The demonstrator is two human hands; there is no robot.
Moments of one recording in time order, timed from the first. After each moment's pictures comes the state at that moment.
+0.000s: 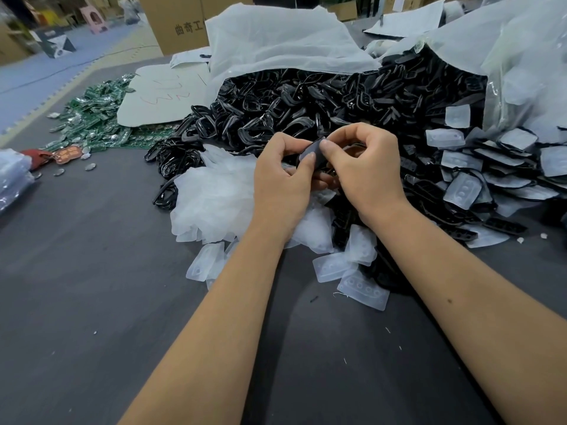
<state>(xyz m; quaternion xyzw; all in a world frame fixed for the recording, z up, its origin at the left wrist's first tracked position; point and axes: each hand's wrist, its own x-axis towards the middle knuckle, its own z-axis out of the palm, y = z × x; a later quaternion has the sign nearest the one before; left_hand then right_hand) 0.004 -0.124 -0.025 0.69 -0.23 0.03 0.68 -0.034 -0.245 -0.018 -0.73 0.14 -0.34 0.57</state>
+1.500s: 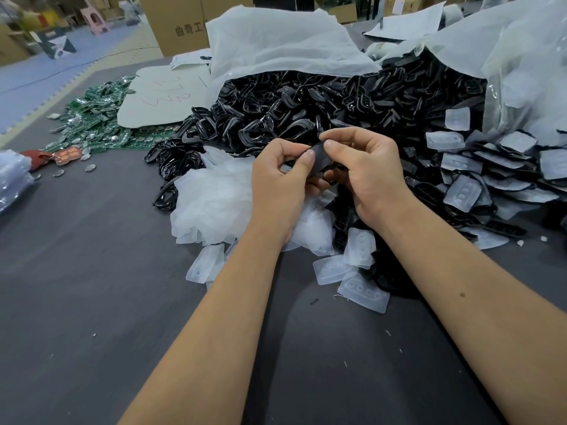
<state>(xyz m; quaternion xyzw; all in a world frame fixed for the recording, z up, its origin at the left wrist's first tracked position) 0.002 -0.122 -0.020 0.66 -0.17 -0.02 0.73 -0.035 -0.246 -0.014 -0.60 0.11 -0.24 0.75</state>
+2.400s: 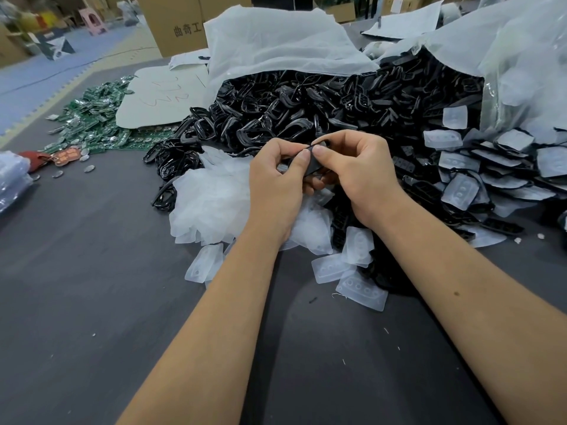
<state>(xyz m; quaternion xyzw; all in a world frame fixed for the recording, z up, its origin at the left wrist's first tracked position) 0.007 -0.123 -0.025 0.67 -0.17 -0.01 0.72 -0.034 -0.246 -0.018 -0.64 0.09 -0.23 0.73</state>
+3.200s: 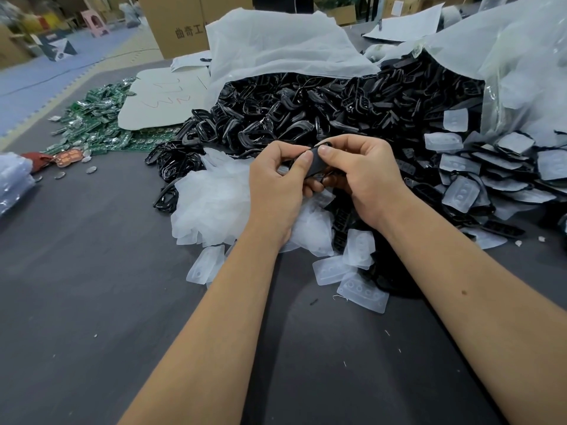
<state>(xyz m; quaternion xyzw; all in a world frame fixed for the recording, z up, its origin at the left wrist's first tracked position) 0.007 -0.122 -0.023 0.66 -0.16 -0.02 0.74 -0.036 -0.252 -0.015 -0.63 0.10 -0.20 0.74</state>
